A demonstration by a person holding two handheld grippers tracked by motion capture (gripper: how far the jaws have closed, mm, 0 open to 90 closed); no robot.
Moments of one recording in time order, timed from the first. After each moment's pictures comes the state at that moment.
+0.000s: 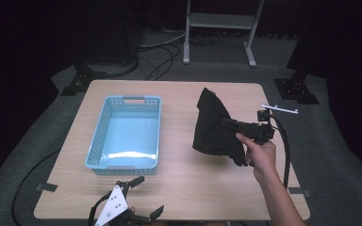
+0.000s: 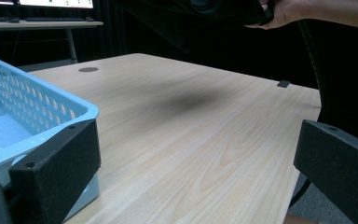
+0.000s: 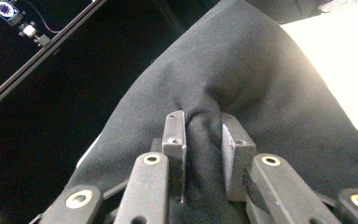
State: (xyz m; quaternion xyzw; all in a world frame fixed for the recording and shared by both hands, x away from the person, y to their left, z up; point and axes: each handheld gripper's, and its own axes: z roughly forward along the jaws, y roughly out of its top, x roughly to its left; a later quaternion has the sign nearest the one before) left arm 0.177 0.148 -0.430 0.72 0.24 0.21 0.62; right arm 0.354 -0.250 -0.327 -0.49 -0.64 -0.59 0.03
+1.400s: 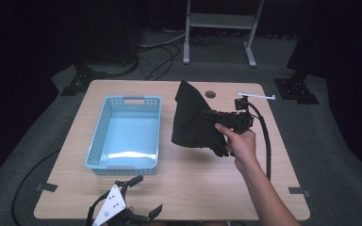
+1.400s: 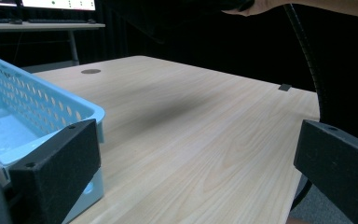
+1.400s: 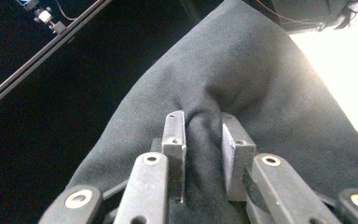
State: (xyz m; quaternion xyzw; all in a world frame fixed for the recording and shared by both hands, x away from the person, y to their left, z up) left arm 0.178 0.151 -0.429 0.71 0.24 0.21 0.63; right arm 0.371 -0.193 -0.302 -0.45 -0.67 -0.59 0.04
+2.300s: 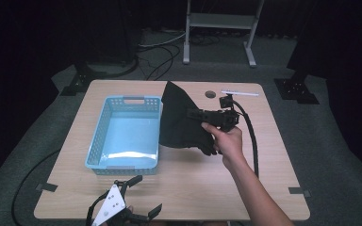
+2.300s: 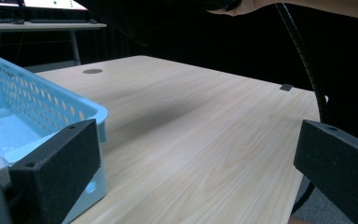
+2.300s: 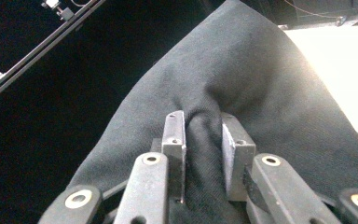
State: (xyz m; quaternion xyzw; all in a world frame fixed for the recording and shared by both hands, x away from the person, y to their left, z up) left arm 0.178 0.152 -0.429 0.71 0.25 0.21 0.62; right arm 0.380 -0.157 -0.302 -0.43 -0.68 -0.59 0.05
